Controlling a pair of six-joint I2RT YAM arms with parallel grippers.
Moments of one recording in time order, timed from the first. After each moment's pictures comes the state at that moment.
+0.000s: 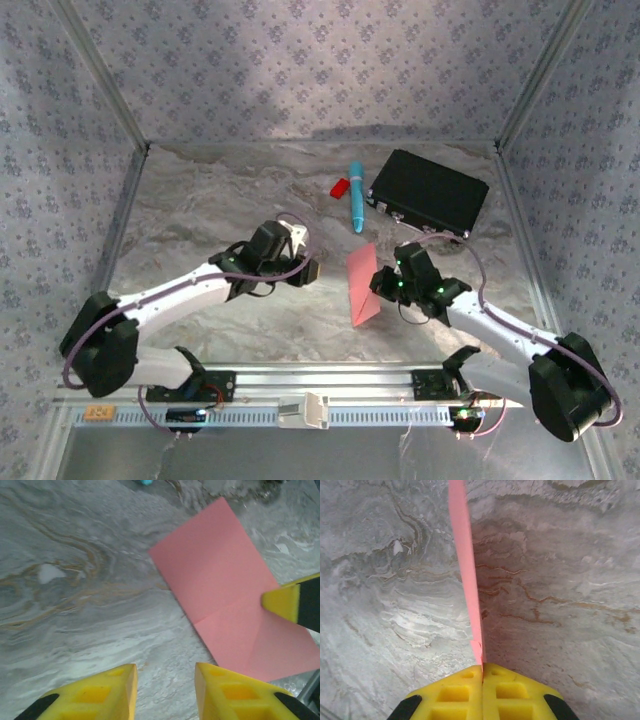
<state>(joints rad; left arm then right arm) -0.78 1.31 0.79 -0.25 0.17 -0.49 0.58 1.06 0.50 -0.27 -0.15 0.90</state>
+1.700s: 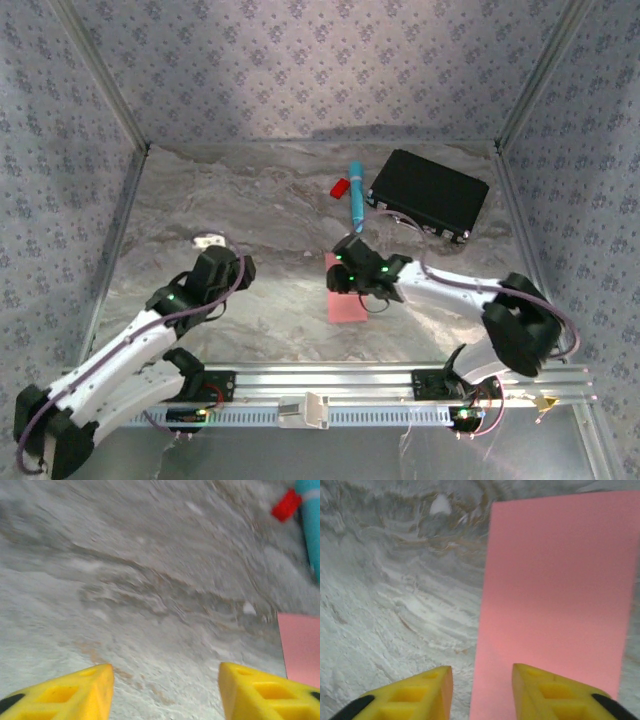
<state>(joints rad) -0.64 0.85 0.59 -0.50 -0.30 -0.69 0.82 1.42 0.78 -0.30 0.00 0.78</state>
